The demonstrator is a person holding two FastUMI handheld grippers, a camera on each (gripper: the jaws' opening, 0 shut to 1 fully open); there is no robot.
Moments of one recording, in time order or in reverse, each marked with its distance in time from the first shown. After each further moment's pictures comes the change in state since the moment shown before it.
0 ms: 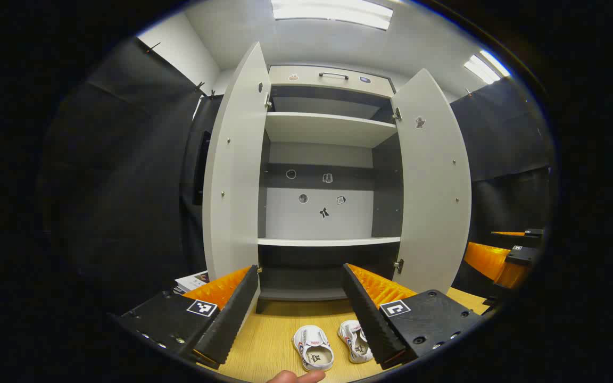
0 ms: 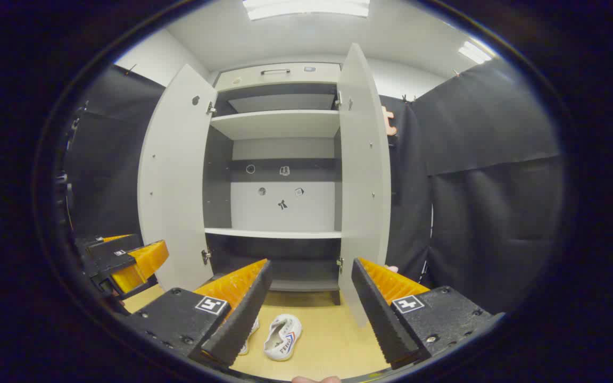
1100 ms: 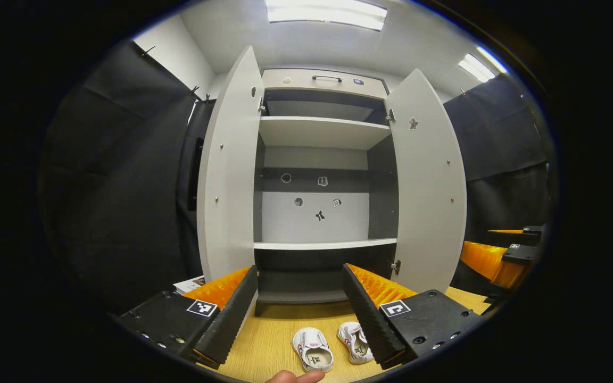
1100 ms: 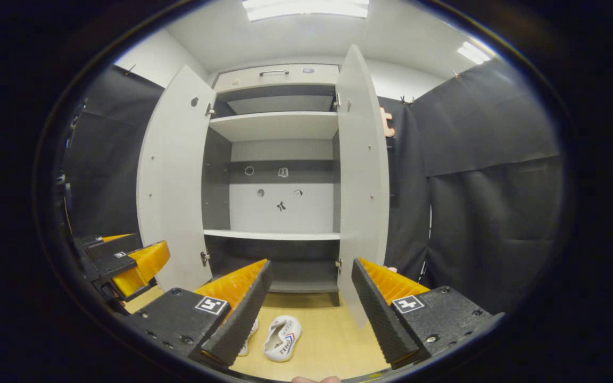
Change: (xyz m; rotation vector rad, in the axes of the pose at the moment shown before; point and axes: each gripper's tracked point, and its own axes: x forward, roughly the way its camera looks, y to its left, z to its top) left arm 0.001 -0.006 0.004 0.026 -0.017 -0.021; right arm -0.002 0.000 0.003 0.005 -0.003 -0.007
